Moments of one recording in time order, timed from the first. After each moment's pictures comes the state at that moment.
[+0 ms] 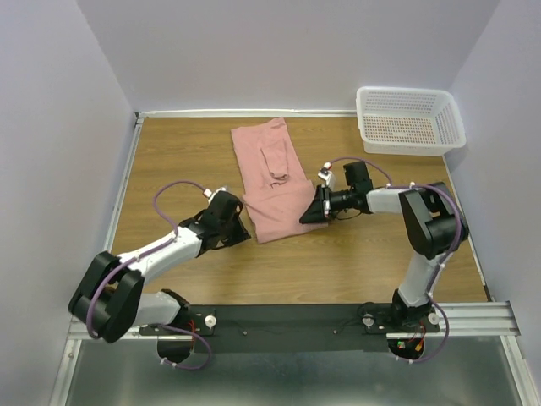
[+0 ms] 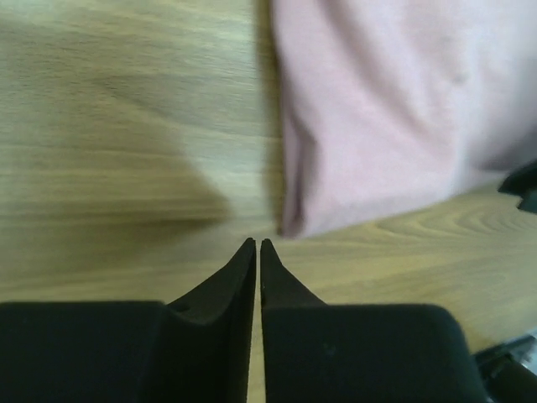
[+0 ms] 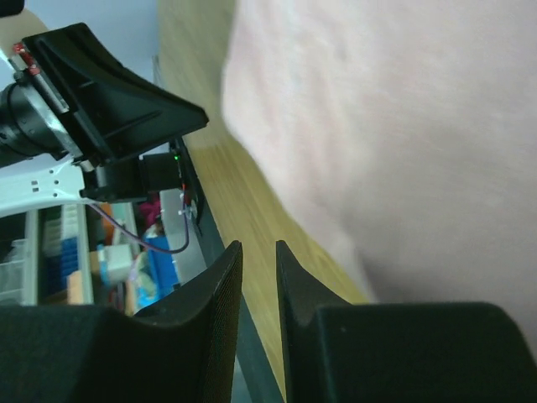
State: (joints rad) left arm -0.57 1.31 0.58 -0.20 0.00 -0.90; right arm 0.31 1.91 0.89 0.10 -1.07 0.52
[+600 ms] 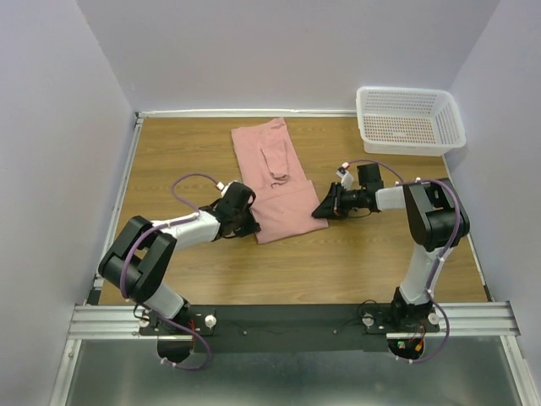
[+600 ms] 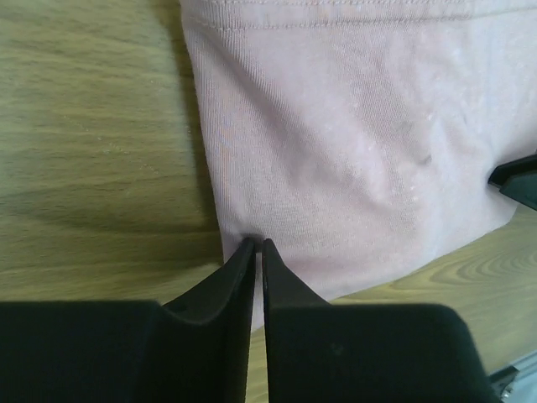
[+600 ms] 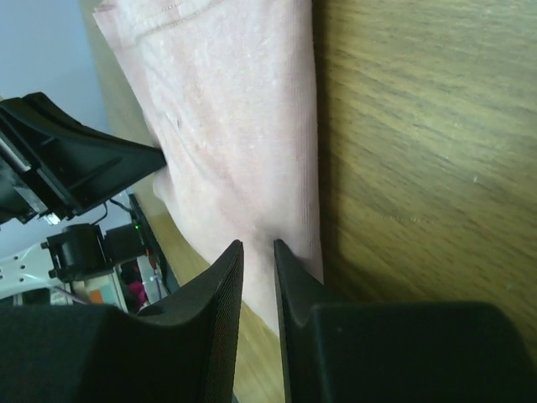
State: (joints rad) left arm -0.57 1.56 0.72 -0.11 0.02 -0.92; right arm 0.20 1.93 0.88 0.11 -0.89 0.54
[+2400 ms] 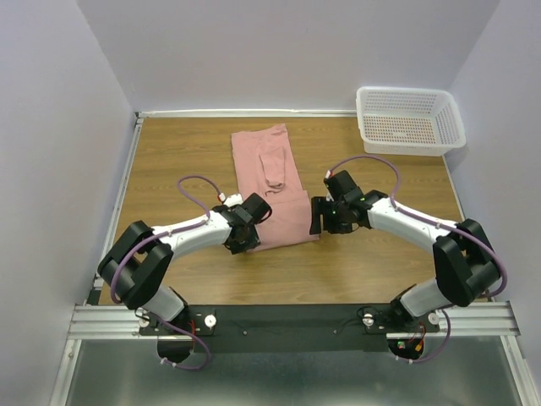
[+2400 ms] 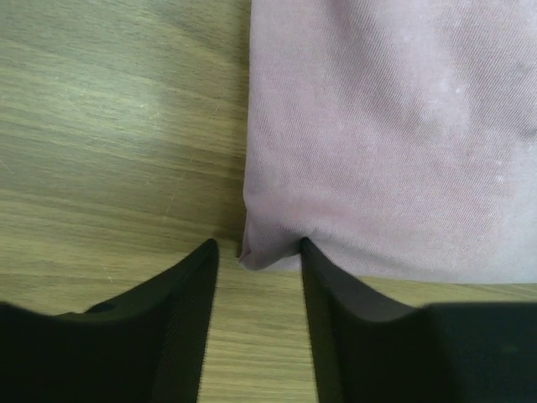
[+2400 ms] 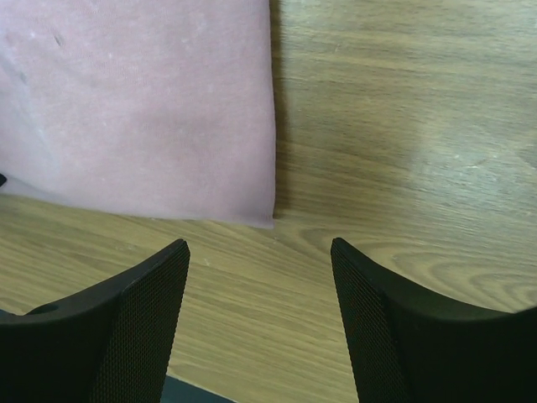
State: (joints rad) left arm -0.76 1.52 0.82 -0.59 -0.24 -1.06; right arm 0.58 1.48 0.89 -0.47 -0.06 0.52
